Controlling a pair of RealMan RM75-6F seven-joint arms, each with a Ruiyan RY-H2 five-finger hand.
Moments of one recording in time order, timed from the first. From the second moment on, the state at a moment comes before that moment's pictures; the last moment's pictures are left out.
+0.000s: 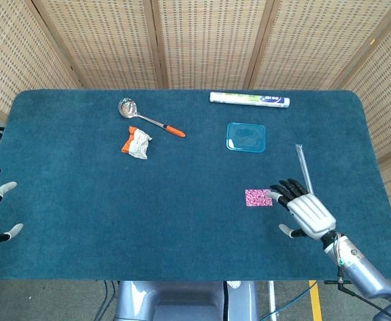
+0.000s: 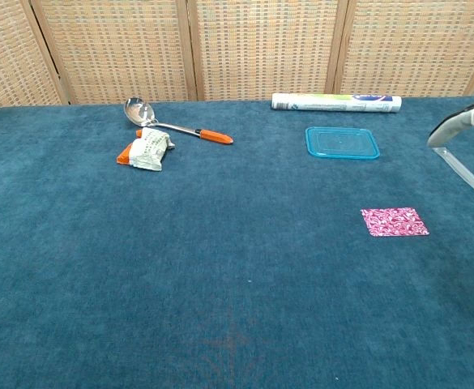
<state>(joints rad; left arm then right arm) -0.09 -0.98 -0.08 -1.80 1.46 1.47 0.13 0.47 -1.04 0.07 -1.72 -1.61 1.00 0.08</state>
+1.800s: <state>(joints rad) -0.13 -0.98 -0.07 -1.83 1.44 1.43 0.17 0.62 -1.22 0.05 -1.53 -1.36 0.79 0.13</state>
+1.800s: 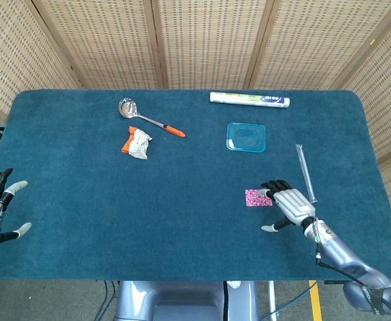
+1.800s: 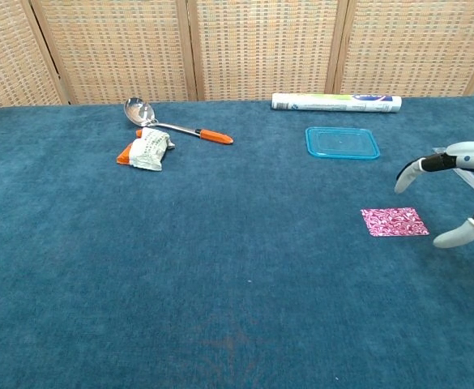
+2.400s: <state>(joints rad) -0.13 -0.98 -0.06 -1.84 1.44 1.44 0.18 0.65 -1.27 0.01 -1.47 -1.36 0.72 0.08</state>
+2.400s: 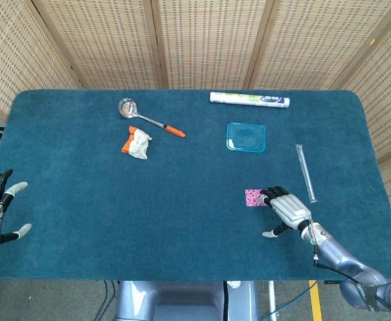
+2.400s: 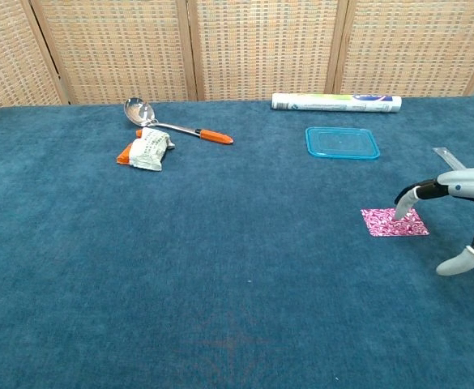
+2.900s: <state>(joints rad) -0.13 -0.98 -0.06 -1.83 1.43 1.44 0.17 0.67 -1.30 0.01 -1.43 -1.33 0.69 0.04</state>
